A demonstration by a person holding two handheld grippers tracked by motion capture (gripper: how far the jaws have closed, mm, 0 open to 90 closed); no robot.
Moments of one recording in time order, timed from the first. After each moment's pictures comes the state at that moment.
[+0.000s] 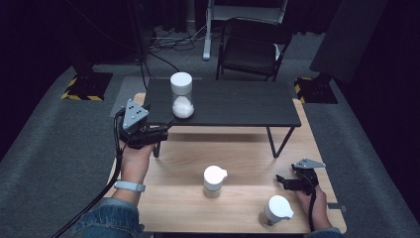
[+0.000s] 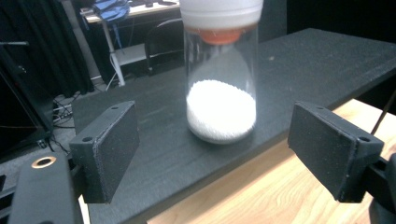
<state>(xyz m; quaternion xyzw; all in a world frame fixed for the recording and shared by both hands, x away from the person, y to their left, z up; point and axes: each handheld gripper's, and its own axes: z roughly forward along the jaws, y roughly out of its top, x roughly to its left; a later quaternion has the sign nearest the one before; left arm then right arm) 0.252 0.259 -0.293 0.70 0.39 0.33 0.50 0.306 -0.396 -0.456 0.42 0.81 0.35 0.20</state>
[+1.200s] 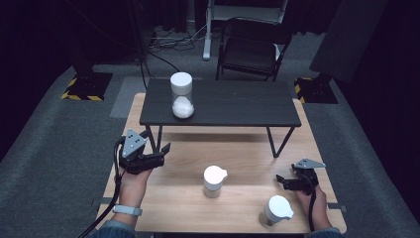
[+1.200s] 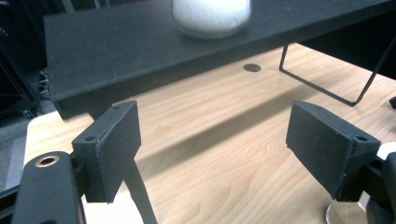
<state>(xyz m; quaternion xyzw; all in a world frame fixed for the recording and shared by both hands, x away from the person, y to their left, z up) 0.230 0.272 -0.353 0.71 0.41 0.29 0.49 0.306 -0.396 -0.456 0.42 0.81 0.35 0.20</state>
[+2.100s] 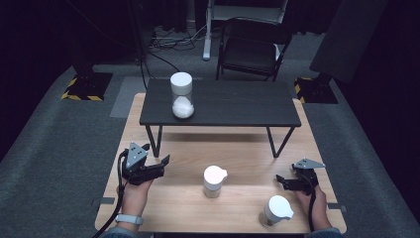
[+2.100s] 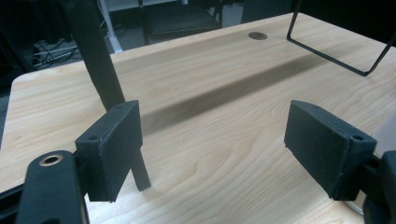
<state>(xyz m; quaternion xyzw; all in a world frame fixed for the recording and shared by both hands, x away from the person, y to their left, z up) 0.226 0.273 -0.392 0.72 0.44 0.27 0.47 0.304 -0.394 -0.457 0.42 0.81 0.35 0.21</state>
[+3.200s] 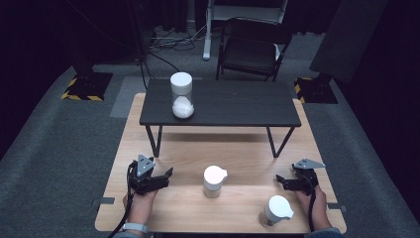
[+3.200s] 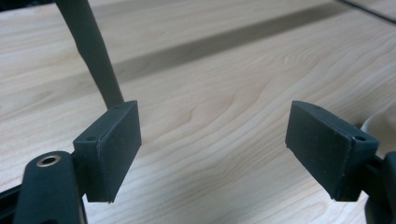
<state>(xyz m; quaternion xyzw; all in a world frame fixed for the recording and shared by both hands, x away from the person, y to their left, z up) 0.232 0.258 -0.430 0.74 0.46 0.25 0.41 0.304 -0.393 -0.457 0.42 0.81 0.35 0.21</state>
